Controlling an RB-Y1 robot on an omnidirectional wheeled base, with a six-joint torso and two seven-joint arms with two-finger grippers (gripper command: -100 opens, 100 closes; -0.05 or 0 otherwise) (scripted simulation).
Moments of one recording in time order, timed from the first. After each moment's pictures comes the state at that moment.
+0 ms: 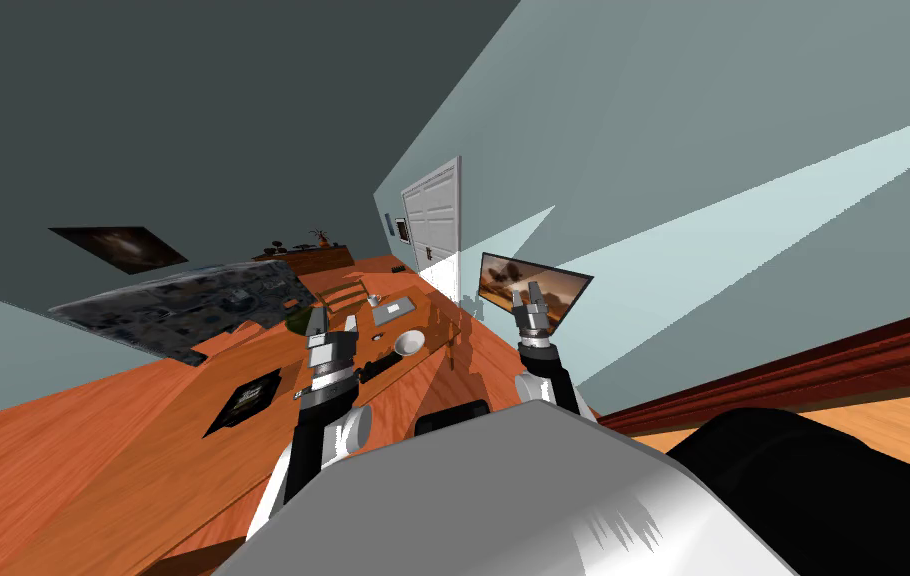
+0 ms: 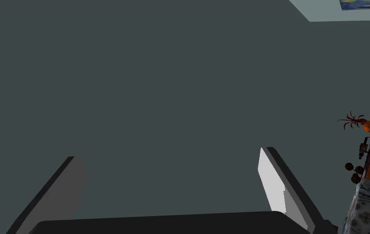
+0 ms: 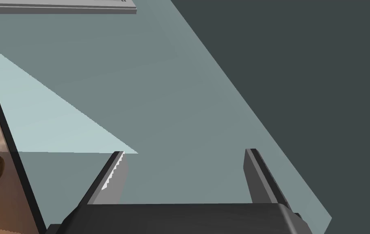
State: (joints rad) left arm 0.46 -0.03 0.01 -2.21 -0.06 -0.45 0.01; right arm 0.54 0.00 0.06 -2.29 -0.03 -0.53 0.09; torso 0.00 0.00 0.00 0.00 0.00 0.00
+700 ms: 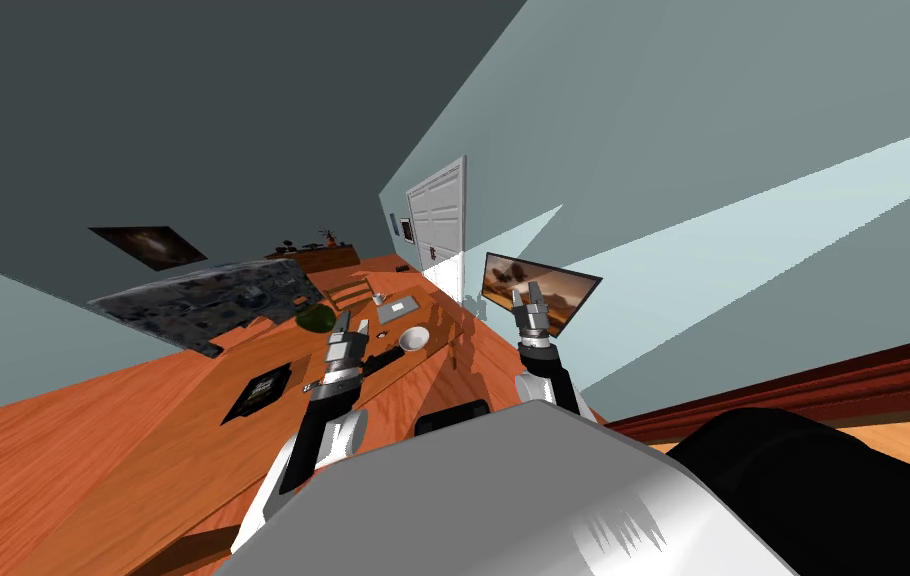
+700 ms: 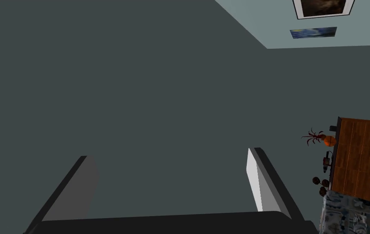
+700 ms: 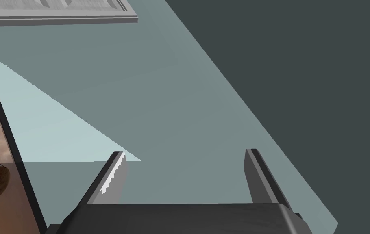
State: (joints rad) left arm 0.44 0.12 -0.02 -2.14 0.00 -0.36 0.04; right arm 0.54 0.00 0.06 -2.29 -0.03 -0.53 0.09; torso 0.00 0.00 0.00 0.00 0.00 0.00
